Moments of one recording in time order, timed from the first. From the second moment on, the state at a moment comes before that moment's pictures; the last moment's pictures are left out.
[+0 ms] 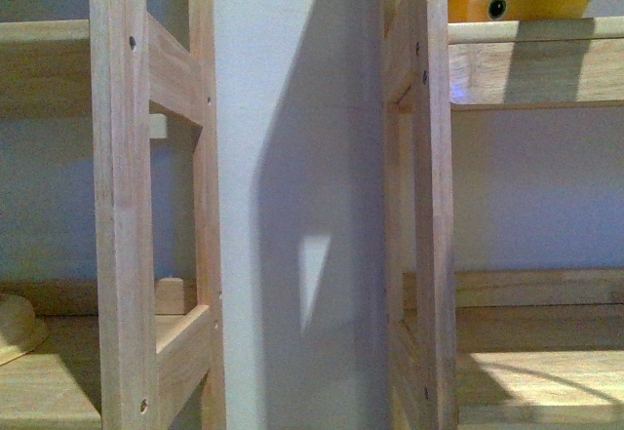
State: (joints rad) left arm 0.00 0.00 0.01 0.00 0.00 0.00; right arm 0.09 1.75 1.97 0.10 0.17 0.24
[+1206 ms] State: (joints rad) left arm 0.00 0.00 0.01 0.00 0.00 0.00; right arm 0.06 1.57 1.73 0.61 0.24 -0.03
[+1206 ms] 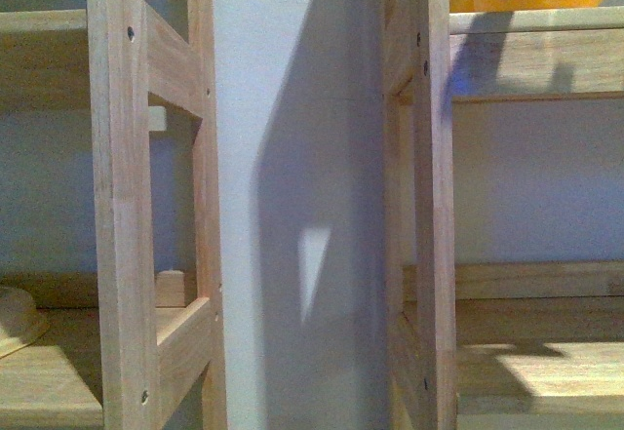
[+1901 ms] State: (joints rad) left arm 0.00 0.00 0.01 0.00 0.00 0.00; right arm -0.29 0.85 0.90 0.48 0.12 0.20
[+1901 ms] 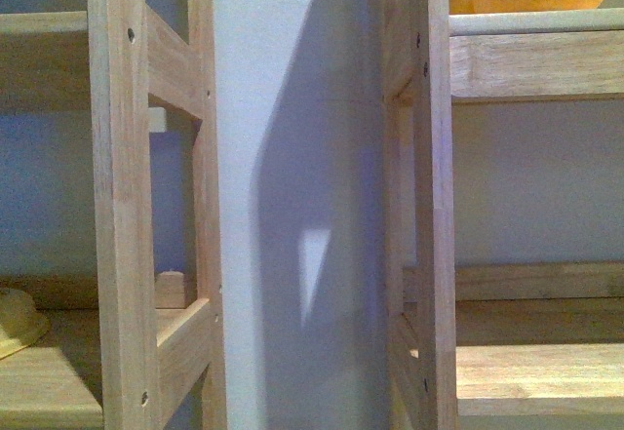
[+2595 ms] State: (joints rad) left arm 0.00 0.00 0.01 0.00 0.00 0.00; right arm 0.30 0.18 0.18 0.07 0.29 0.26
